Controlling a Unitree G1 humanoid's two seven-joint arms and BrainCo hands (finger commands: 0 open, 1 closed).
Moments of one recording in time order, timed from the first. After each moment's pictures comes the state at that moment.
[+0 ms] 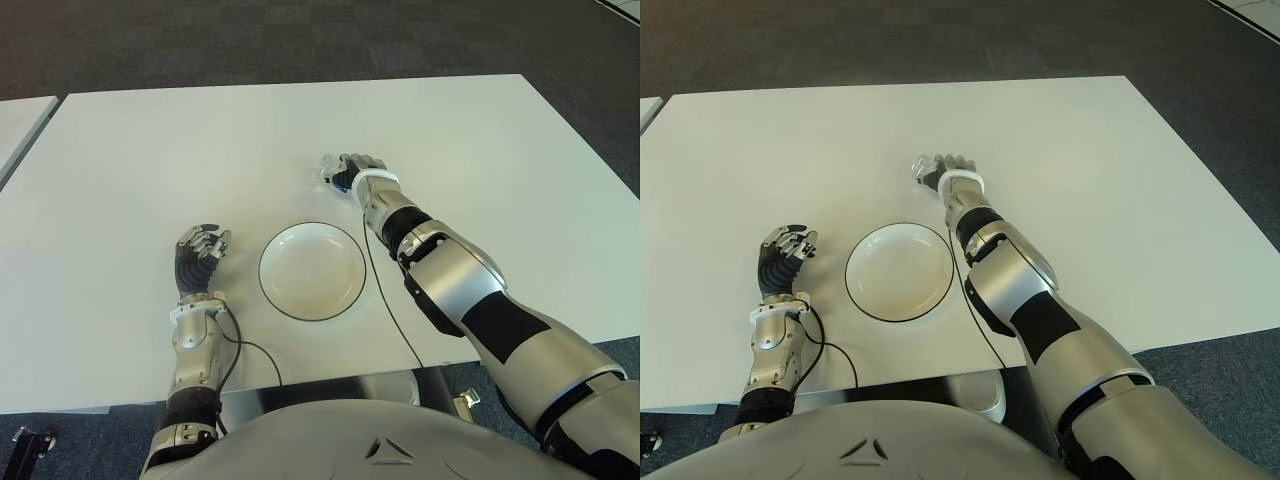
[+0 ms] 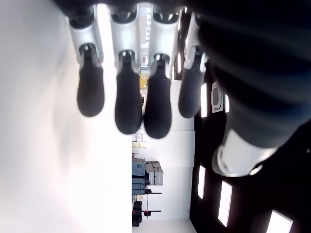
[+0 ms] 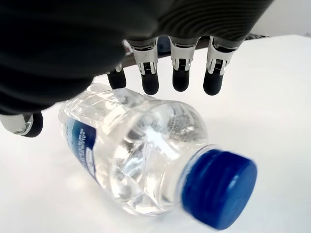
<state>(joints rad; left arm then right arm) 0.13 0.01 0.22 0.42 -0.07 -0.49 0.10 -1.08 0.06 0.54 1.40 -0.72 0.22 -0.04</state>
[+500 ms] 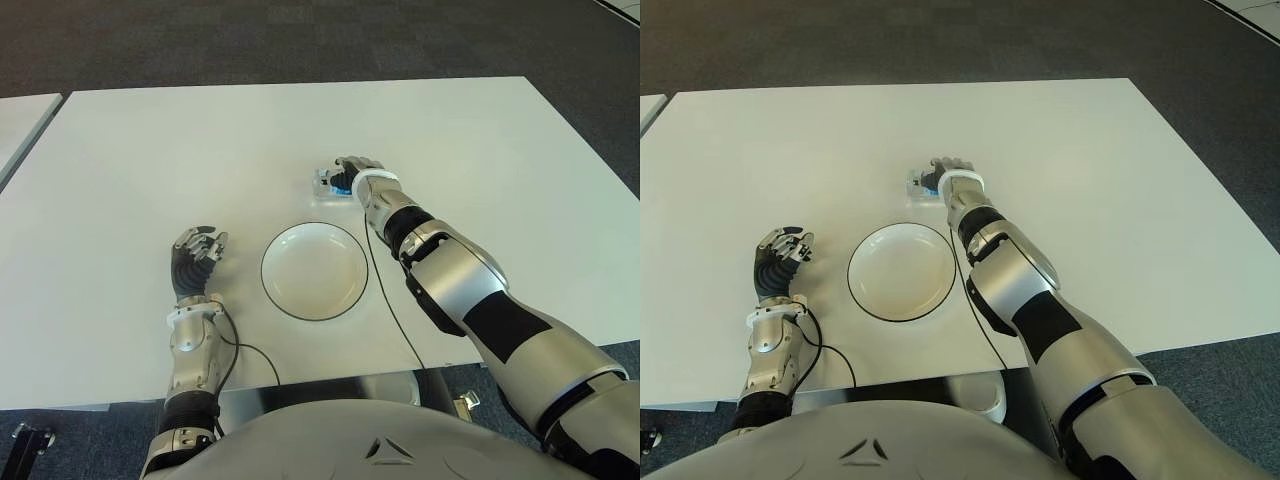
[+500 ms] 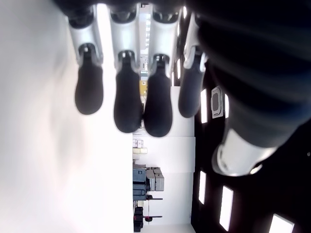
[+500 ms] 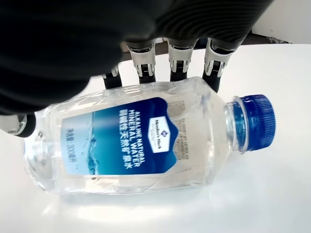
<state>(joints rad) 0.14 0.02 0.22 0.40 -0.07 -0.48 0.11 -1.09 0.03 0.52 1.40 -0.72 0.21 -0.01</state>
